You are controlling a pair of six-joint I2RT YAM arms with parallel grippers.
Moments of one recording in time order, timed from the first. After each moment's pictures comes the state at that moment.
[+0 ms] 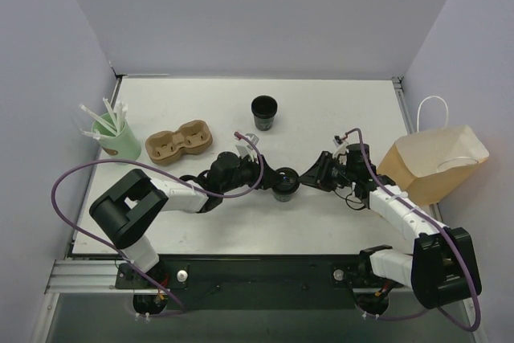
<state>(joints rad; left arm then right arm) -0.80 1.67 0.65 0.72 0.21 -0.70 0.24 1.16 0.53 -0.11 -0.53 0.66</state>
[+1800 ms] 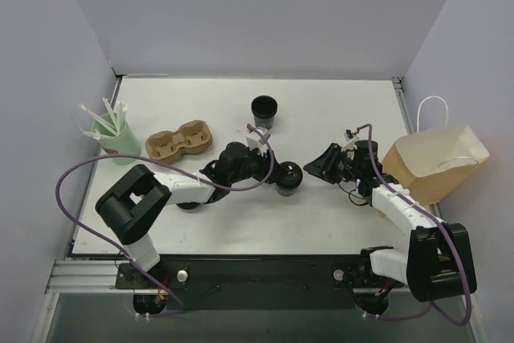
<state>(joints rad) -0.80 1.72 0.79 0.59 0.21 -0.51 0.14 1.19 0.50 0.06 -0.53 0.72</state>
